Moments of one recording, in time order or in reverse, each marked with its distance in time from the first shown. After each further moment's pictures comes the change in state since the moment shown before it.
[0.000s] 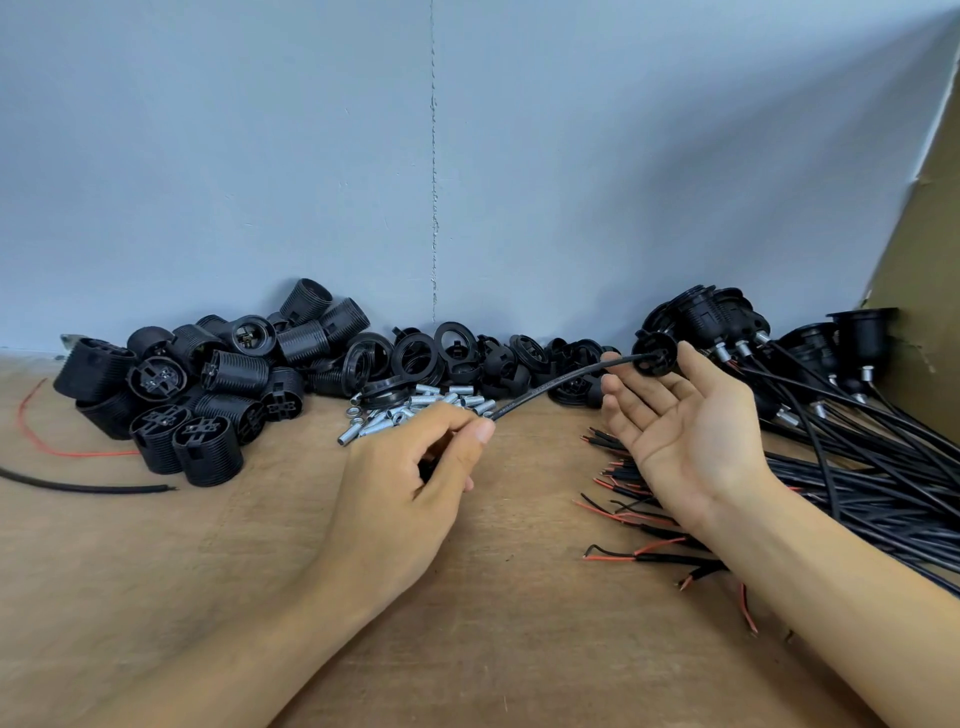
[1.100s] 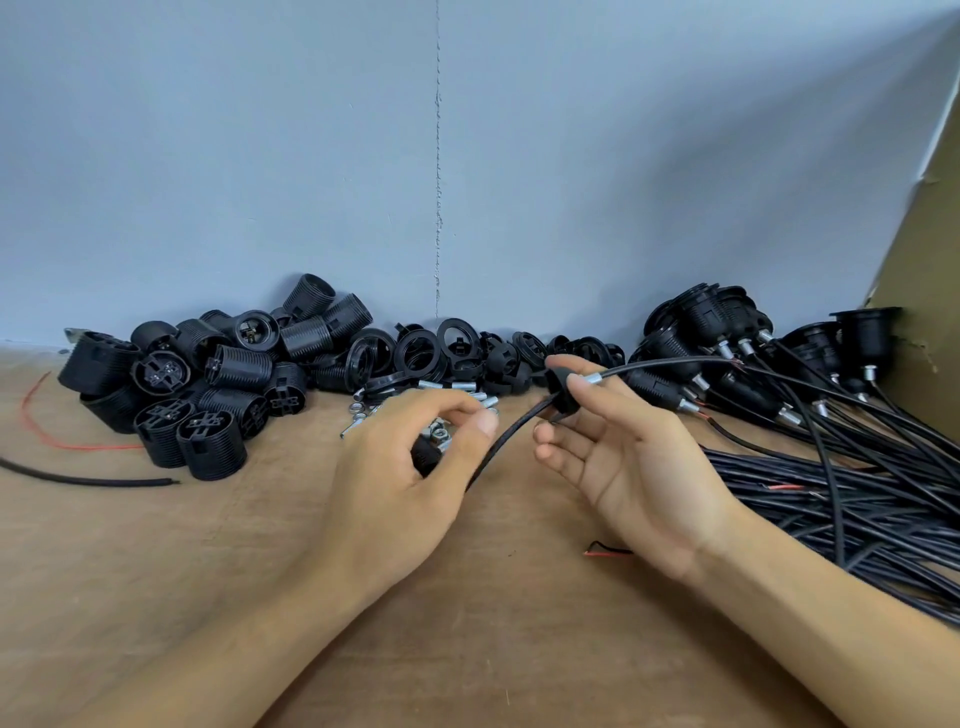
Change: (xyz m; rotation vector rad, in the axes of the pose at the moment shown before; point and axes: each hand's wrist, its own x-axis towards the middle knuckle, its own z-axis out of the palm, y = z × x) left_hand 0.003 0.006 -0.006 0.078 0.060 0.008; right_hand -0.024 0.025 0.008 -0.208 -0.427 0.130
